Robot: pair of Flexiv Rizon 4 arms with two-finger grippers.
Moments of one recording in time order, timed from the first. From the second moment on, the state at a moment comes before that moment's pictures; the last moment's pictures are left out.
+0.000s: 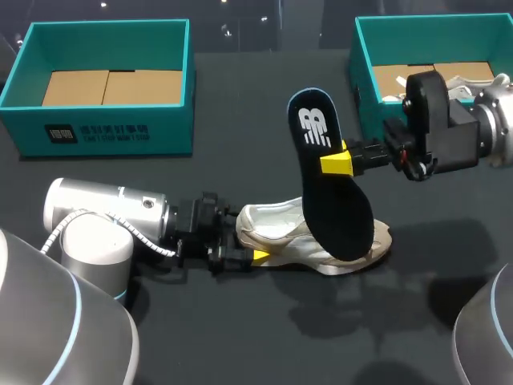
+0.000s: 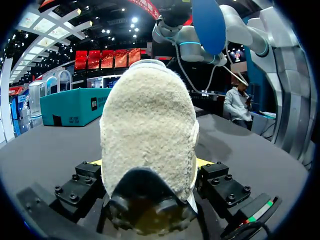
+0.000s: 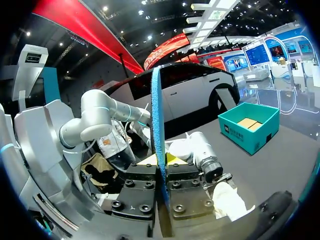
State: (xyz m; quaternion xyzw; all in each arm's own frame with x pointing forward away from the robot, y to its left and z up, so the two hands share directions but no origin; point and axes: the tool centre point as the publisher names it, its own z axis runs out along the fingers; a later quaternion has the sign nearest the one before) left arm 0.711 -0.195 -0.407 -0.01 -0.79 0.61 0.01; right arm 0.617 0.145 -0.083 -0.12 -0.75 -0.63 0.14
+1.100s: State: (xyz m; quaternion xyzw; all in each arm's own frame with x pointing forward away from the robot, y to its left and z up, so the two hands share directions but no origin) left arm 0.707 -0.201 -0.393 -0.02 -0.79 0.62 0.02; right arm 0.592 0.126 -0.089 -0.19 -0.73 -0.65 0.13
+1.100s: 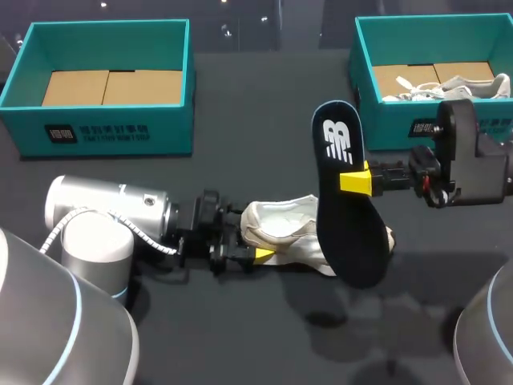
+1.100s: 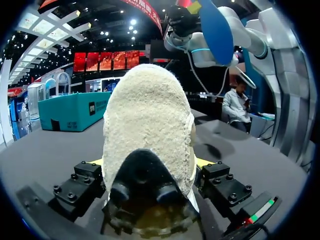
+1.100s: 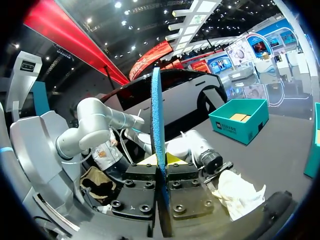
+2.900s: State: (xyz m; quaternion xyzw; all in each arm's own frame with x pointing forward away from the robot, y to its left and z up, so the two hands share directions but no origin) left arm 0.695 -0.139 -0.345 0.07 -0.95 0.29 0.11; right arm 0.590 0.125 -0.089 -0.19 -0.73 -0.65 0.13
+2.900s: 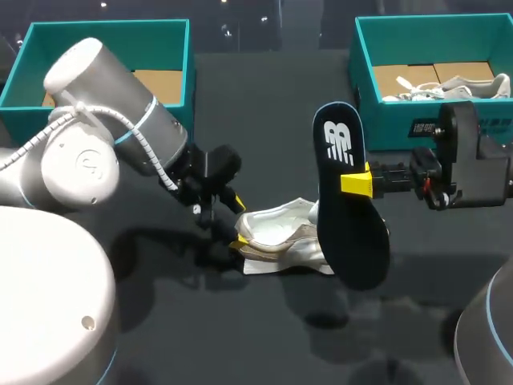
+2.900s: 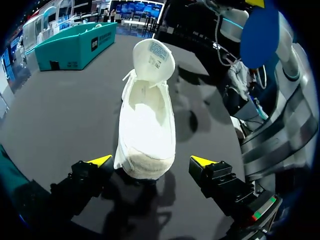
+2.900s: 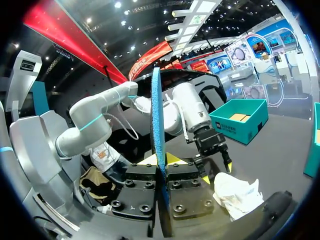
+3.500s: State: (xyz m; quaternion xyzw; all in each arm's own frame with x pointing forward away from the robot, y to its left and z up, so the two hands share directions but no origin) left arm 0.696 -0.147 -0.321 0.02 -0.98 0.15 0.11; right arm 0.590 0.125 -0.089 -0.19 -0.73 -0.65 0.13
